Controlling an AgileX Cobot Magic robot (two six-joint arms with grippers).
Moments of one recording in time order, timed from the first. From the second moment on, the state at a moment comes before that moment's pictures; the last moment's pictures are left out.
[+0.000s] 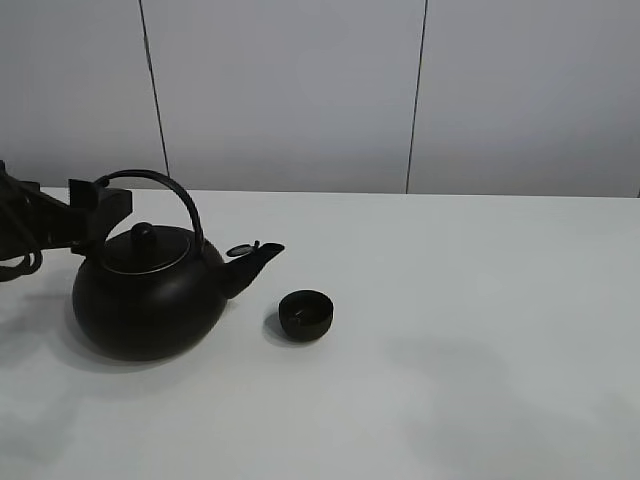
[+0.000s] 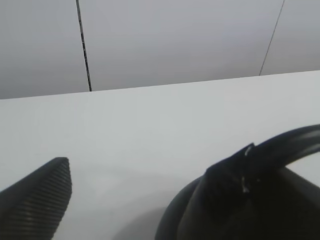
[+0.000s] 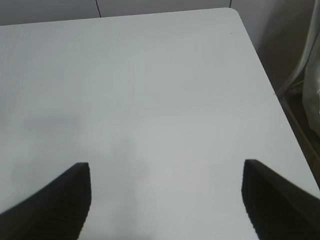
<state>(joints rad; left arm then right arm) -0.24 1.86 -0.46 0.08 -1.07 -0.02 -0.16 -0.02 -0.47 0.00 1.08 -0.05</state>
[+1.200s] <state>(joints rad) -0.24 1.86 -0.46 0.14 -1.02 -0.01 -0.16 -0.02 -0.47 0.00 1.08 -0.05</state>
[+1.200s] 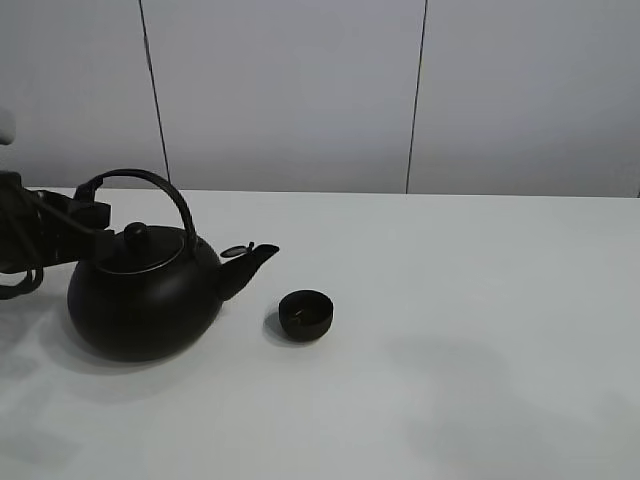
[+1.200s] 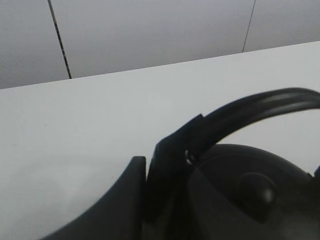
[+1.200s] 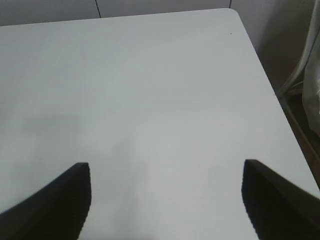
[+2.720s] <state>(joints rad) -0.23 1.81 -0.50 0.21 -0.90 0.01 -0.16 -0.02 -0.47 0.00 1.08 -0.05</state>
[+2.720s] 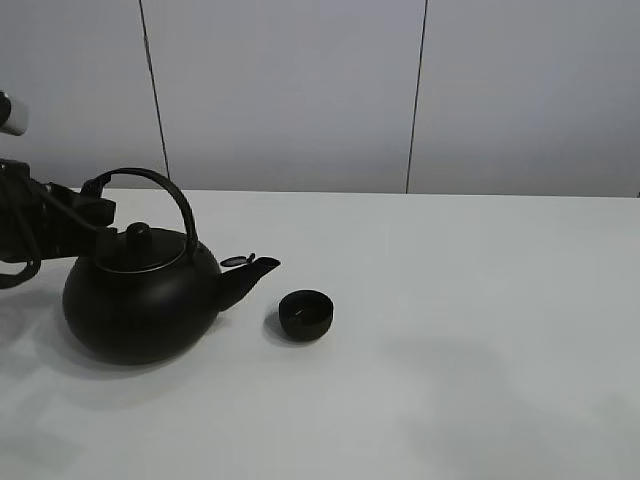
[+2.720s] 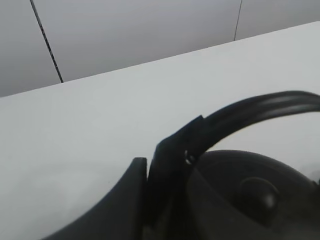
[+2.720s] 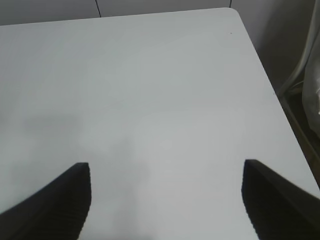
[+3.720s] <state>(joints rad) -0.26 1.76 -0.68 0.30 -0.71 0.01 -0.16 -0.02 -0.47 0.00 1.08 -0.05</state>
